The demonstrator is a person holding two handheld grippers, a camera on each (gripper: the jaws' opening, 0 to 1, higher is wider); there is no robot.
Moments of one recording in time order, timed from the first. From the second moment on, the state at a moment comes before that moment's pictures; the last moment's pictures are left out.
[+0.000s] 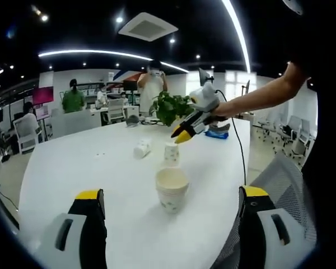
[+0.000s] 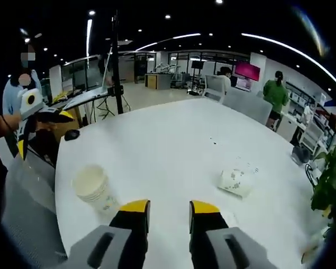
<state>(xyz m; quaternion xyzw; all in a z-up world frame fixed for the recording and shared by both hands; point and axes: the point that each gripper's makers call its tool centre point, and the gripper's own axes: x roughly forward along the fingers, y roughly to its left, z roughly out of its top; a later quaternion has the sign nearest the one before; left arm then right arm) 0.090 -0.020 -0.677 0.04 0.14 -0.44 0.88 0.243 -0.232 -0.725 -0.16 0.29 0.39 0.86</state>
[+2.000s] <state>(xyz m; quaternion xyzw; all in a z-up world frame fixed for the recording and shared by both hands) 0.090 -0.016 -0.671 0.03 0.15 -0.43 0.89 0.293 -0.287 -0.771 -0.15 0.33 0.28 0.89</state>
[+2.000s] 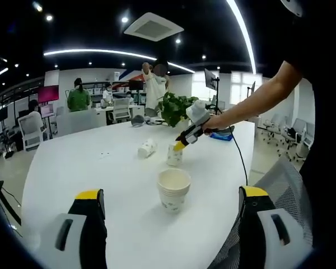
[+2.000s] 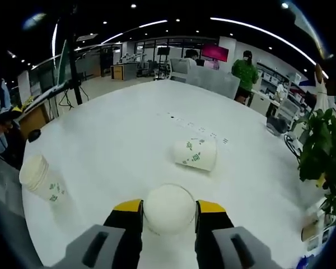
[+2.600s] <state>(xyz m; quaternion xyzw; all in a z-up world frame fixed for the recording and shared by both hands) 0.096 -0.034 -0.666 0.03 0.13 -0.44 0.89 0.271 -0.245 -0.711 -0.13 0.26 0.33 0.90</state>
